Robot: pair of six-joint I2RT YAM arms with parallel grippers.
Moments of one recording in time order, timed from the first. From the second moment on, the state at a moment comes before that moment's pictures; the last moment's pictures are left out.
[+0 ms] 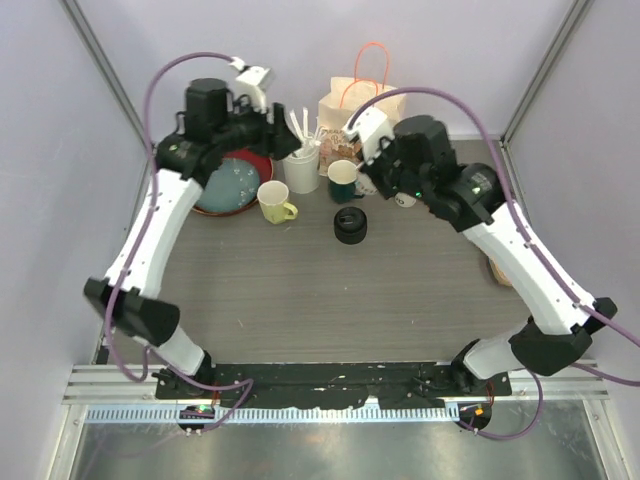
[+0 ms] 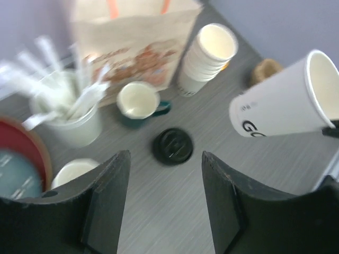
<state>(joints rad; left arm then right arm) -0.39 1.68 1.96 -0.63 0.46 -0.12 0.68 1.43 1.86 -0.88 0.13 -0.33</state>
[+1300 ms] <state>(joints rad) 0.11 1.20 1.23 -0.73 0.36 0.16 1.05 1.88 1.51 -0.42 -0.02 -0.38</state>
